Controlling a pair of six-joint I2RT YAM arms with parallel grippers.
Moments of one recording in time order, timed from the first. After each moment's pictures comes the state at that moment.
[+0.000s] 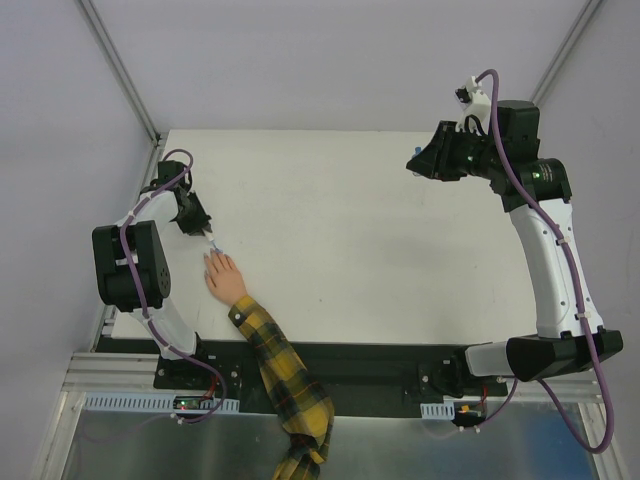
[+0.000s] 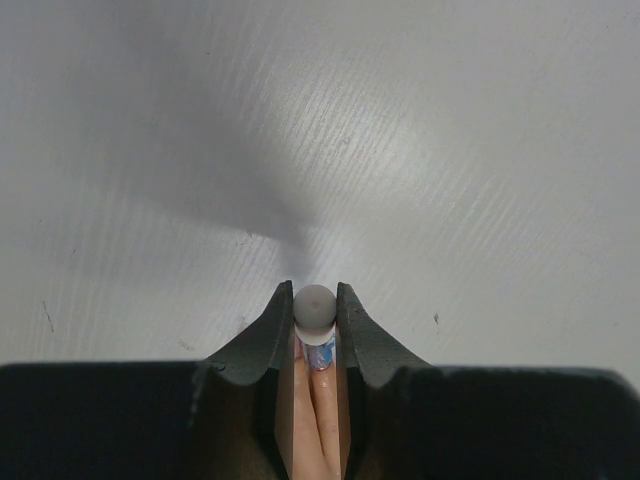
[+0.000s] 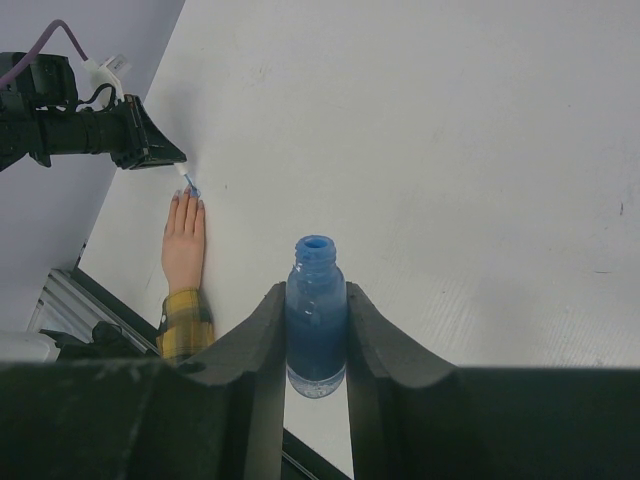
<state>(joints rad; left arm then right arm) 0.16 1.75 1.16 -0.55 0.12 -0.38 0.20 1.37 1.73 -0.89 -0.46 0.24</state>
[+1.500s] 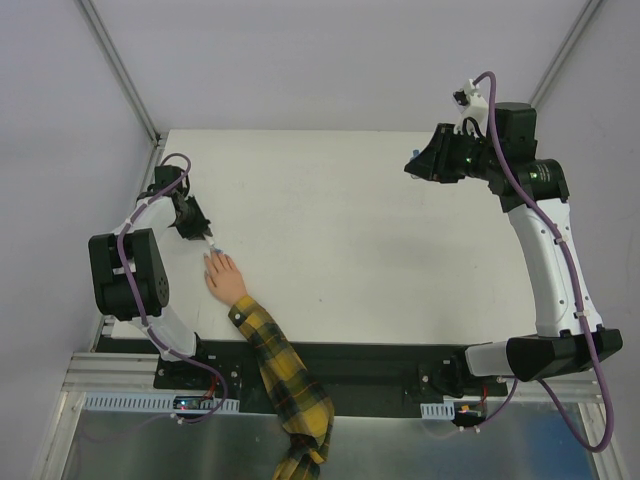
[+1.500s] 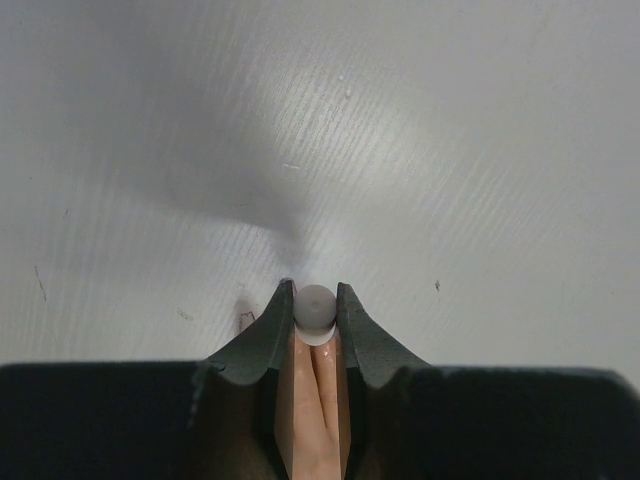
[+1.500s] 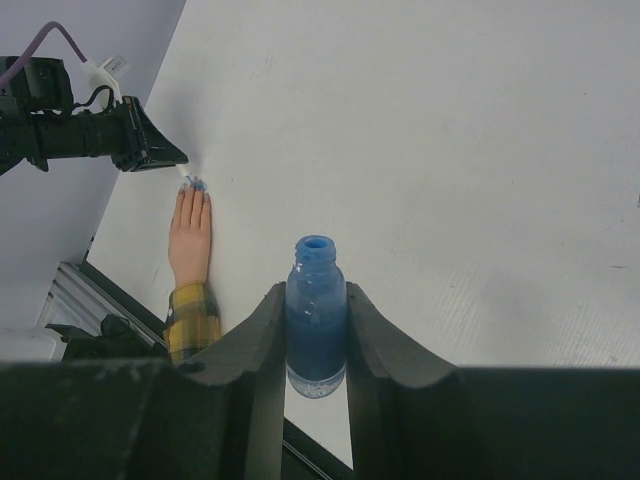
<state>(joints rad) 0.17 1.69 1.10 -0.55 0.16 -0.38 0.20 1.37 1.71 -0.88 -0.48 0.25</state>
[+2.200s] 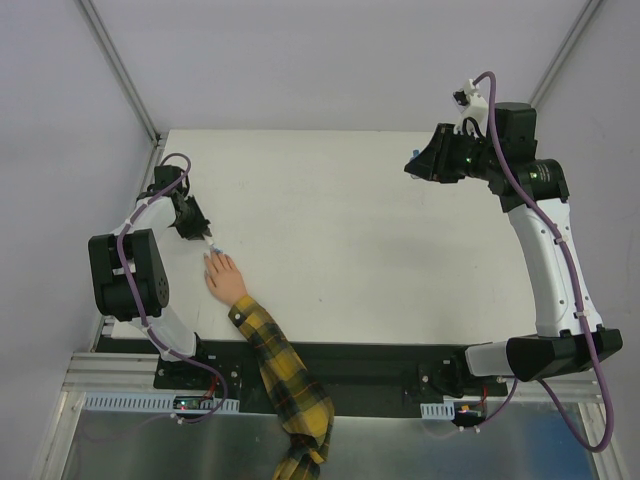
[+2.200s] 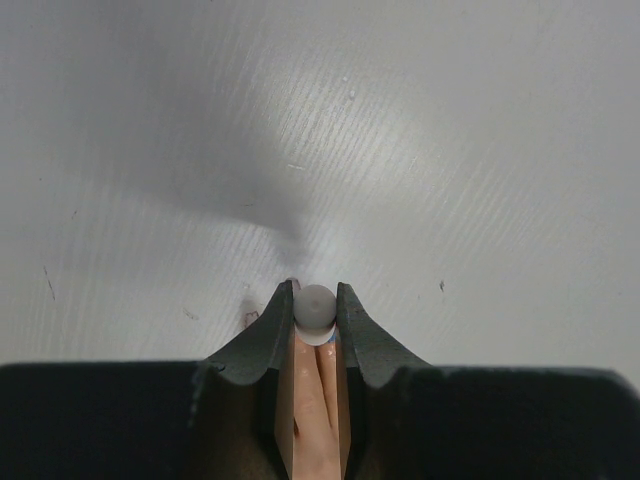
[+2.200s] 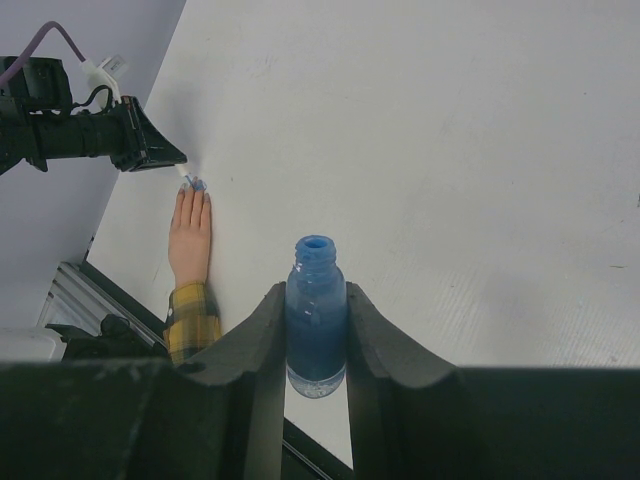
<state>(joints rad) 0.17 1.68 1.10 -0.55 0.15 -0.37 0.20 1.37 1.71 -0.88 -0.48 0.25</state>
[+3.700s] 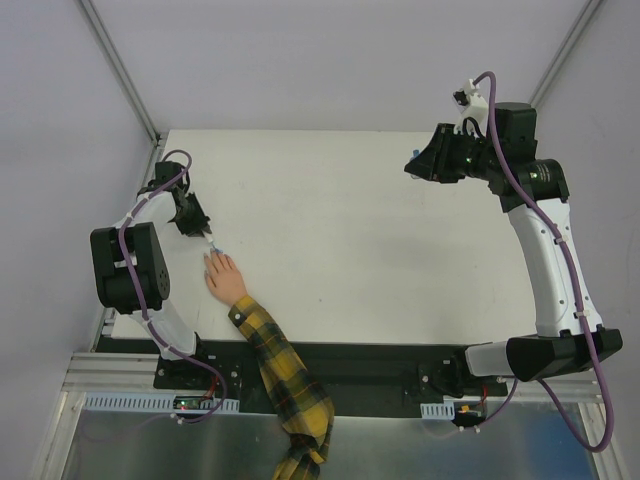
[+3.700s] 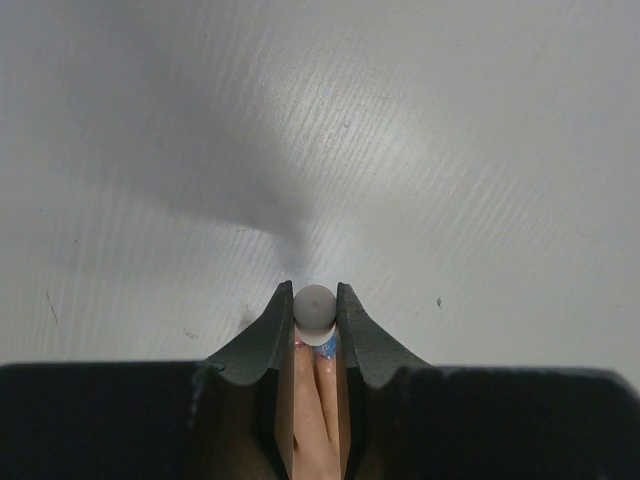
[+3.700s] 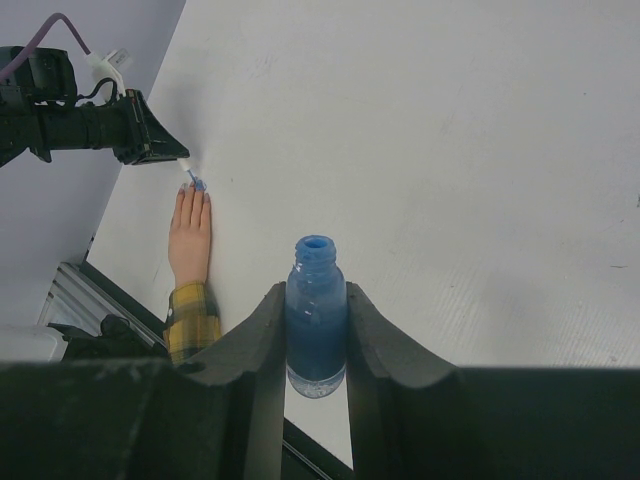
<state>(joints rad) 0.17 1.74 1.16 -0.57 0.15 -0.36 0.20 1.37 1.71 -0.88 -0.48 0.25</state>
